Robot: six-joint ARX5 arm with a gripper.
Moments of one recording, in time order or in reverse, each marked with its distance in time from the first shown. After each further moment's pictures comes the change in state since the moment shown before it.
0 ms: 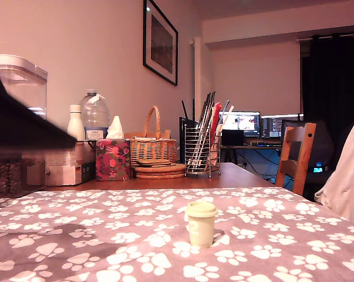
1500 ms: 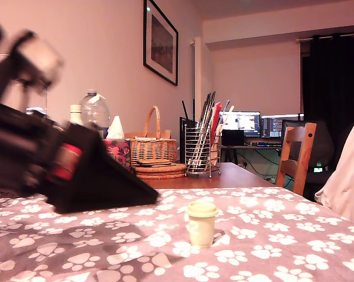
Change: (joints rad) arm -0.112 0.665 0.187 0.373 -0.036 0.014
